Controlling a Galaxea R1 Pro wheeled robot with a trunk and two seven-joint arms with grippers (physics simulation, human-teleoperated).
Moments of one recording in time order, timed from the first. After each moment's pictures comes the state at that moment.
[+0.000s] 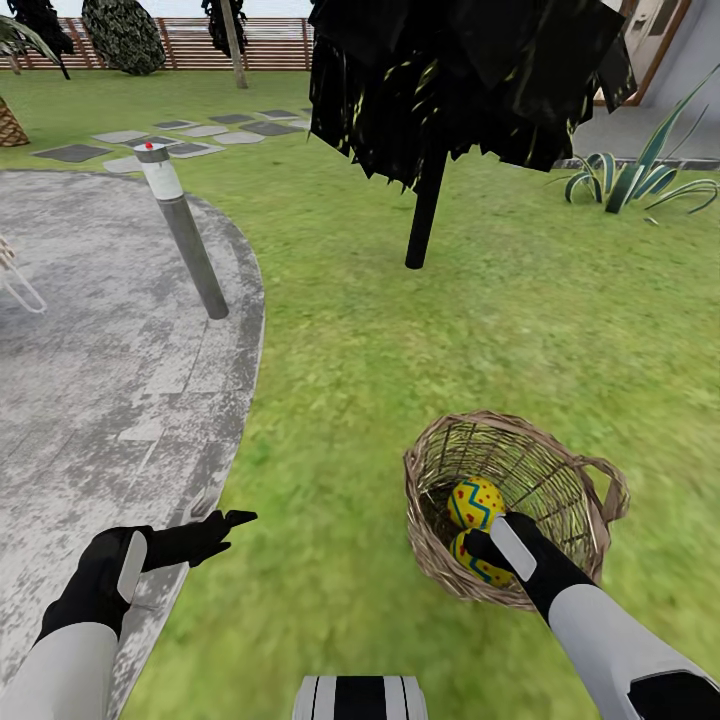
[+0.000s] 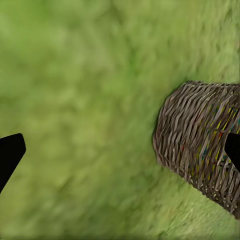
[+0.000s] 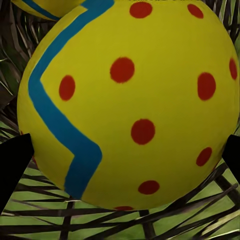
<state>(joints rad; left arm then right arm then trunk) -0.64 0.08 0.52 -0.83 0.04 0.99 -0.67 -0.76 -0.08 0.18 -0.52 -0.70 0.60 -0.43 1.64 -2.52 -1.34</state>
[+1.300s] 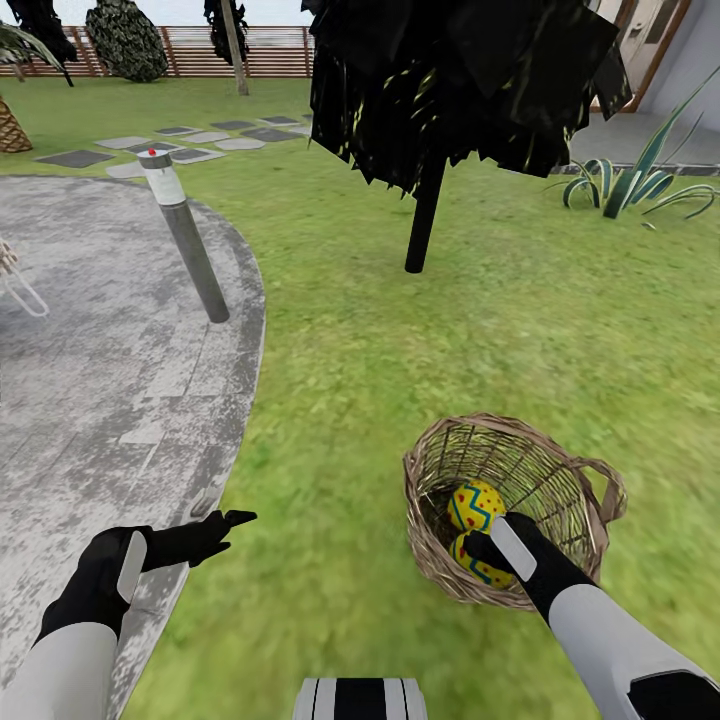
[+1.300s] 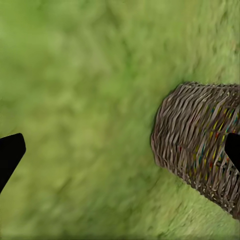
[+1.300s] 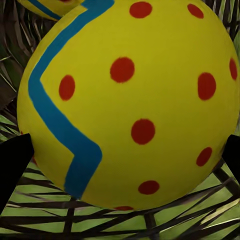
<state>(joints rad) -0.64 0.08 0.52 -0.83 0.04 0.99 -0.67 -0.76 -0.08 0.18 -0.52 -0.70 0.62 -0.43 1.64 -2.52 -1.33</state>
